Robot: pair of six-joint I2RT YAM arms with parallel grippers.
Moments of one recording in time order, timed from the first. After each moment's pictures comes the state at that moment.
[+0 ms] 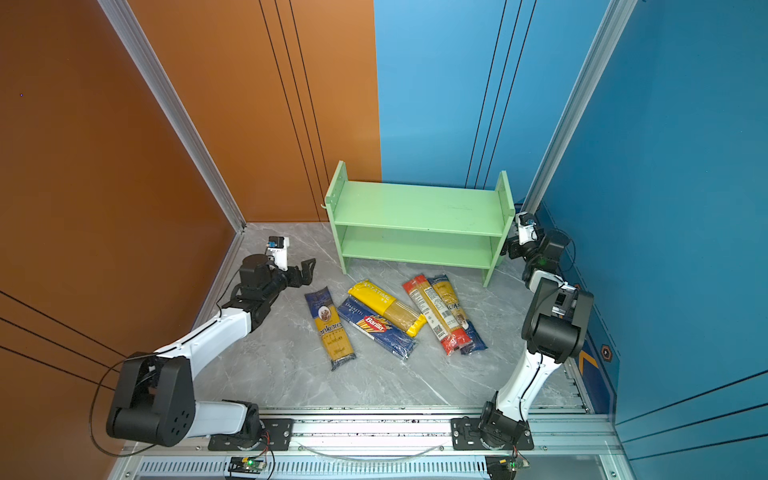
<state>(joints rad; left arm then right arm) -0.13 1.37 0.76 0.27 0.14 -0.11 -0.42 1.97 1.24 0.52 -0.62 -0.33</state>
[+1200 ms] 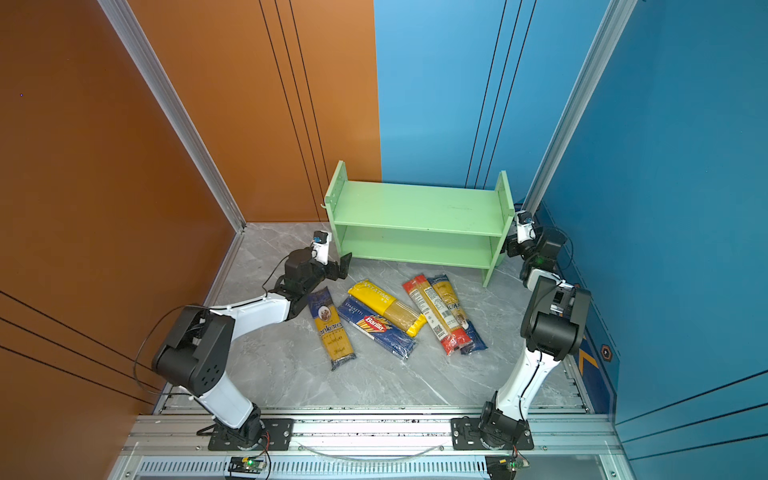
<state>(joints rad) -0.38 1.70 0.89 0.58 -0.03 -0.05 -0.41 1.99 1.26 0.54 -0.58 -0.32</state>
